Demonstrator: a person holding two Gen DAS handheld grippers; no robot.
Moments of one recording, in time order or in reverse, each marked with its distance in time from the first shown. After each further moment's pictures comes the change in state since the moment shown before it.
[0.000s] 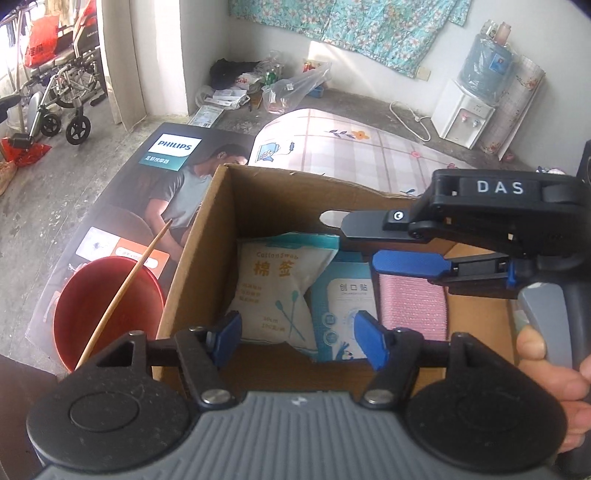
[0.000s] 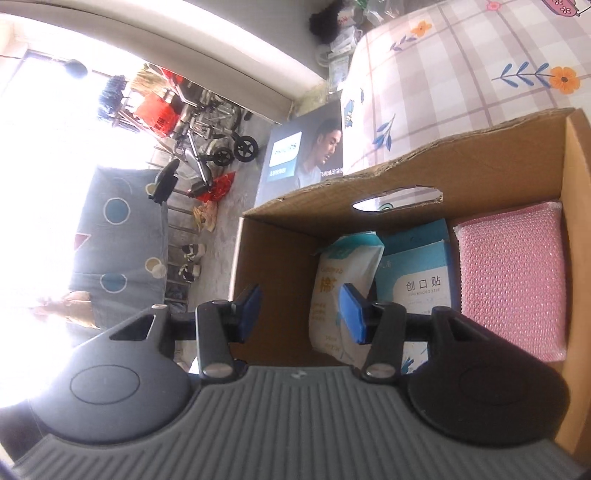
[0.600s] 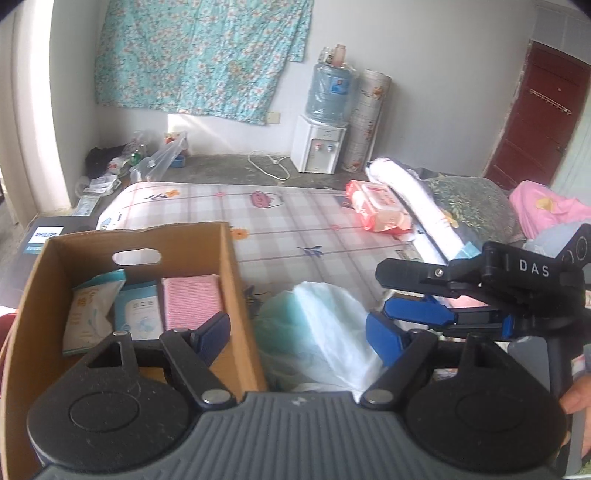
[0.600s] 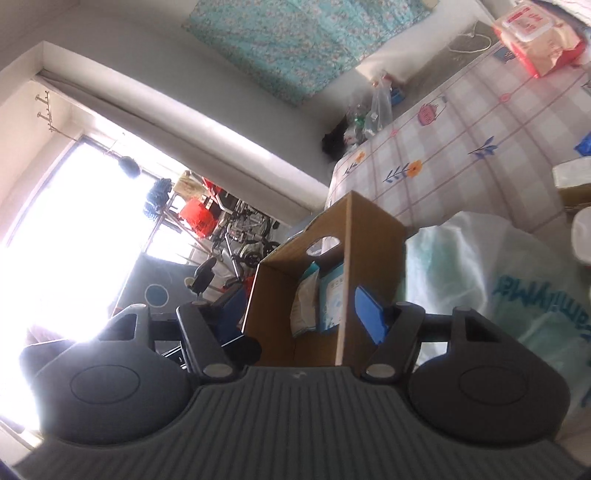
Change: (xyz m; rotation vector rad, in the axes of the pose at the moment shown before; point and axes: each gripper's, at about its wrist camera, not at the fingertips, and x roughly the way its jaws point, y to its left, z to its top) left arm -0.091 -0.180 -0.093 0.283 -0.209 -0.306; right arm -0.291 -0.120 -0.140 0.018 -0.446 0.045
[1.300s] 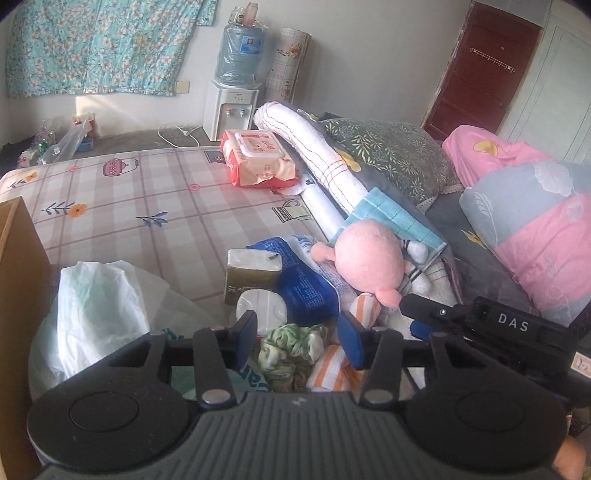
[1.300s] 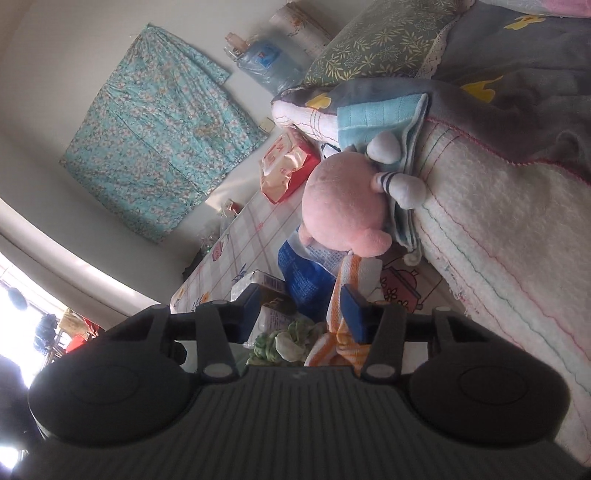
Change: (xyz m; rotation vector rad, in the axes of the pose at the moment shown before) left arm 0.133 -0.154 -0.027 0.097 0.094 -0.186; right arm -0.130 -0.185 -0.012 0.131 -0.375 -0.382
